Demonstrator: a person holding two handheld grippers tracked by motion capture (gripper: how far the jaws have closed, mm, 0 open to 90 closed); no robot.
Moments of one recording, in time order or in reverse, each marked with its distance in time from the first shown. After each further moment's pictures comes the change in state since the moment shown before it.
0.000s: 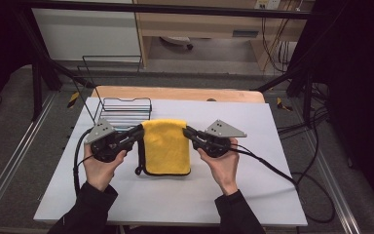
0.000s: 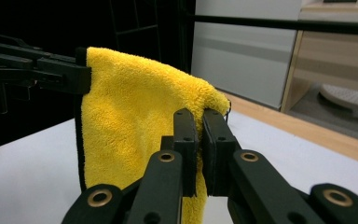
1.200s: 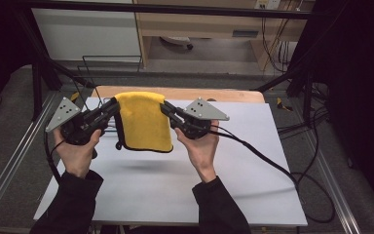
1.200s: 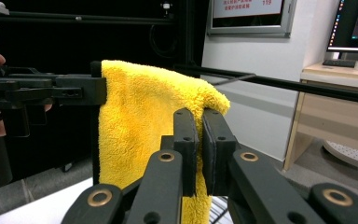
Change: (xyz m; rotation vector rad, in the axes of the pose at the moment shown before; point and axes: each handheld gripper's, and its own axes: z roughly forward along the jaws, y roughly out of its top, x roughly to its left) left arm 0.035 0.047 -0.038 -0.220 0.113 0.025; right arm 0.032 0.067 0.036 -0.178 0.015 -0.058
